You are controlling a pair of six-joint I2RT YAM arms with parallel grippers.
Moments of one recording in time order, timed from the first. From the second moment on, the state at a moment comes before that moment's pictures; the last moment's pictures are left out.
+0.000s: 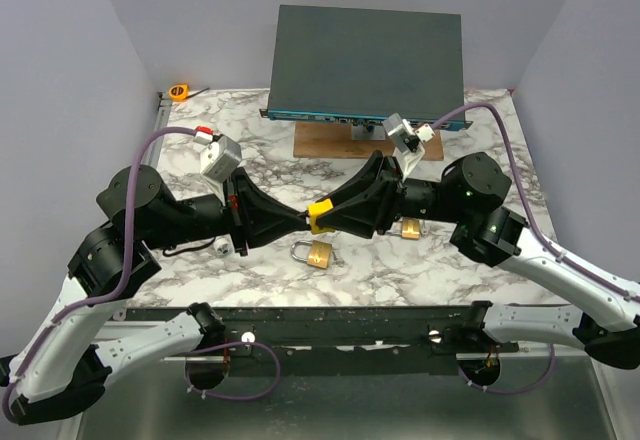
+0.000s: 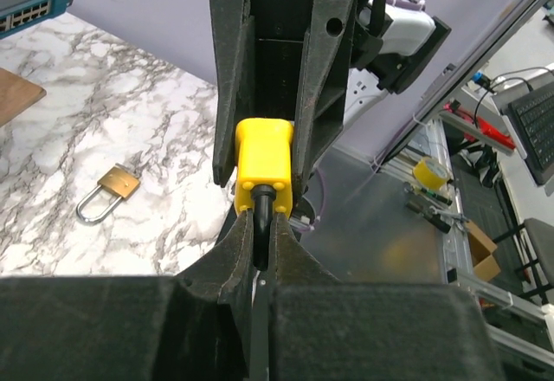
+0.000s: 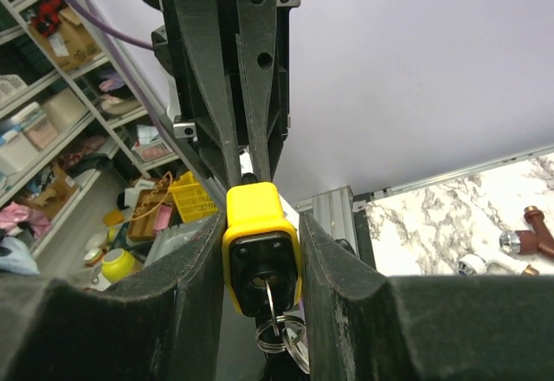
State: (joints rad) left arm -0.83 0.82 1.40 -0.60 0.52 -0.41; right arm 1.02 1.08 1.19 0.15 -0.54 0.52
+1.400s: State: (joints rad) left arm -0.85 0.72 1.42 -0.64 0.59 -0.31; right arm 1.15 0.99 1.25 -0.14 -0.40 0.23
